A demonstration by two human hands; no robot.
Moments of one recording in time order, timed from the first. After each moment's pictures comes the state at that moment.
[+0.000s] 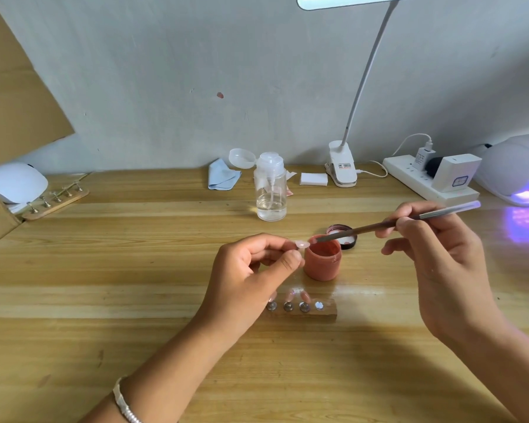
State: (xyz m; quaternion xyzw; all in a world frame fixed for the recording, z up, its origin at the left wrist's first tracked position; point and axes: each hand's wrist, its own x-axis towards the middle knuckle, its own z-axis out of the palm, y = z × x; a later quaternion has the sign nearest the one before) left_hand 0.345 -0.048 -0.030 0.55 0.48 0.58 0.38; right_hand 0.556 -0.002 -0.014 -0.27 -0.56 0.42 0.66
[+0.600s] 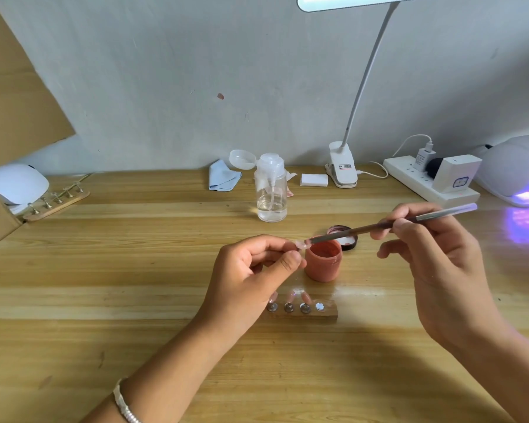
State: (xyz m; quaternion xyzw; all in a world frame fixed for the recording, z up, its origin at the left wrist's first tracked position) left_hand 0.344 -0.047 -0.031 0.55 0.48 0.57 0.38; right_hand 0.554 -0.005 -0.013 -0.26 -0.57 0.43 0.65
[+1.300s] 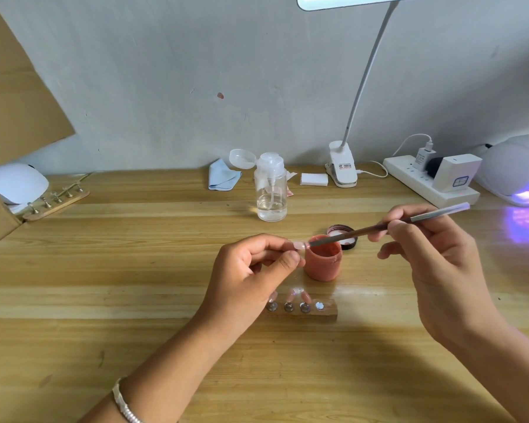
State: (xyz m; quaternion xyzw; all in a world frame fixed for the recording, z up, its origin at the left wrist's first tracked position) left_hand 0.343 -0.045 -0.033 0.55 0.47 0.57 0.38; right_hand 0.554 -0.006 -0.012 -0.27 -0.57 0.43 0.64
